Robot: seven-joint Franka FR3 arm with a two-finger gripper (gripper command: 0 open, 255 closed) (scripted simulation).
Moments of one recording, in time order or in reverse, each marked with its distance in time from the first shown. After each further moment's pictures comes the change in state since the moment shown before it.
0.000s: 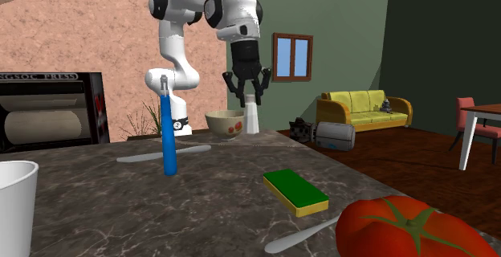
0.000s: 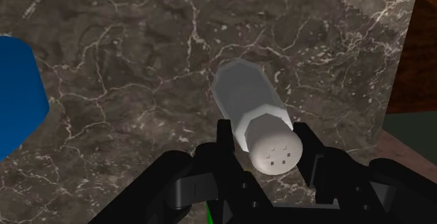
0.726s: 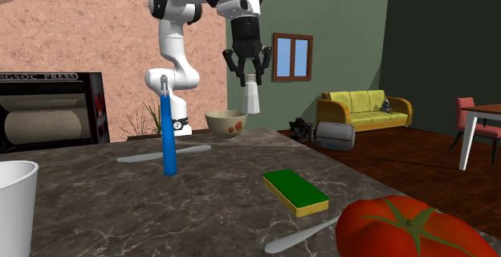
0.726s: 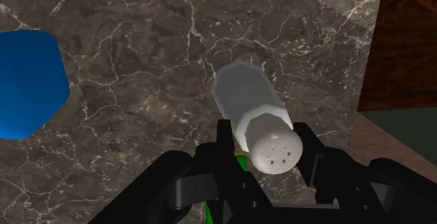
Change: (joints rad) arm 0.000 -0.032 0.002 0.108 0.004 -0.139 0.007
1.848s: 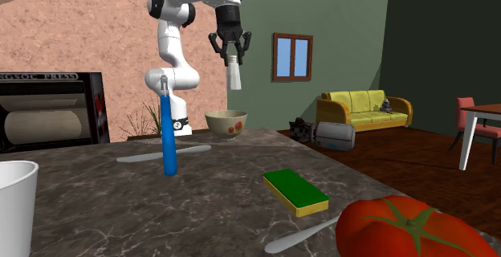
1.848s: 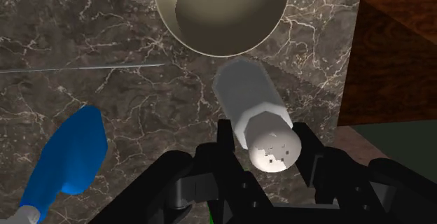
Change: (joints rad) arm 0.008 -0.412 -0.002 -0.309 0.086 -0.095 -0.015
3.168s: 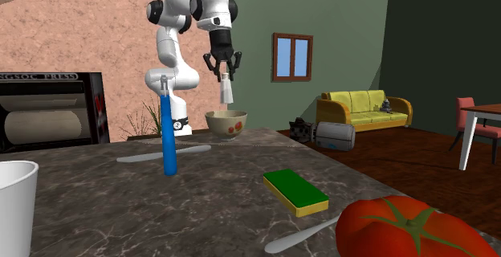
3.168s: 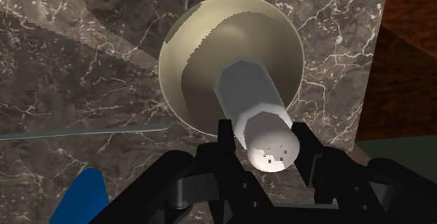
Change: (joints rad) arm 0.037 -0.252 0.012 -0.352 0.060 0.102 -0.005
